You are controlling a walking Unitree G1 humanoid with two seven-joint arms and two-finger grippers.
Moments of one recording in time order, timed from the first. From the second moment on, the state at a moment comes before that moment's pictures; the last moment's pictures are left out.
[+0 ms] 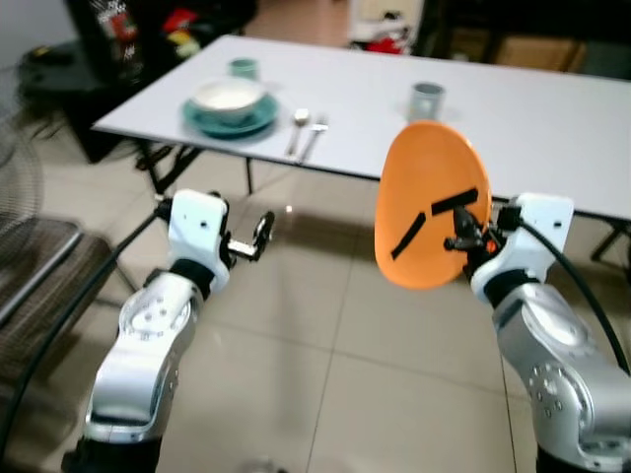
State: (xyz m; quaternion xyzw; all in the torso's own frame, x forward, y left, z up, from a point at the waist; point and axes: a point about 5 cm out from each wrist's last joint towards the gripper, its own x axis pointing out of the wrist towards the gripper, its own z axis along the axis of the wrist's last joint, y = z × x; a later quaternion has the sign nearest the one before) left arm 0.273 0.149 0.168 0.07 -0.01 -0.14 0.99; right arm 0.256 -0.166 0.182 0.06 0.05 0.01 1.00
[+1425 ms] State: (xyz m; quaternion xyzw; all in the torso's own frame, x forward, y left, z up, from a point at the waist) left arm 0.273 0.121 0.169 0.04 -0.01 -0.19 0.98; right arm 0.258 -0.190 0.189 0.07 0.03 -0.03 1.00
